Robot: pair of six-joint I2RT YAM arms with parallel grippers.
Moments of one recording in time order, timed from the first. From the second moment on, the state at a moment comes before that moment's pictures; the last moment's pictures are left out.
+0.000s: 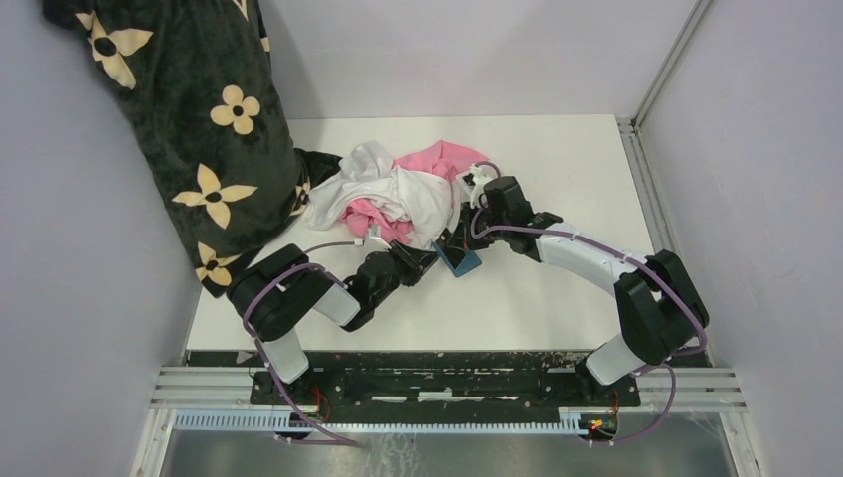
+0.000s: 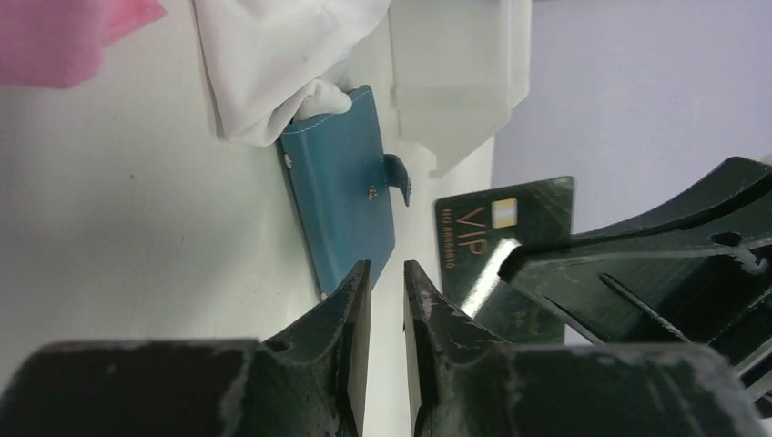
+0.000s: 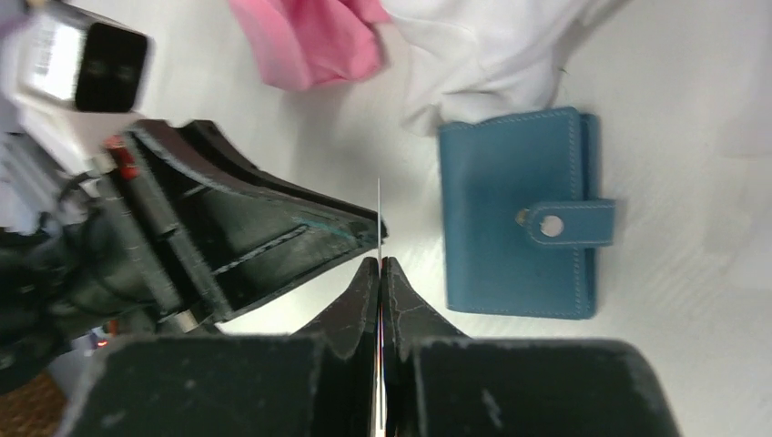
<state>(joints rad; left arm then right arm) -0.76 1.75 0.37 1.12 -0.14 -1.35 0.56 1.54 0.95 -0.09 -0.35 0.46</state>
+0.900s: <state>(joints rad) -0.81 1.78 0.50 0.78 -0.24 -1.22 0.62 1.67 1.05 -0.28 0.06 0.28</state>
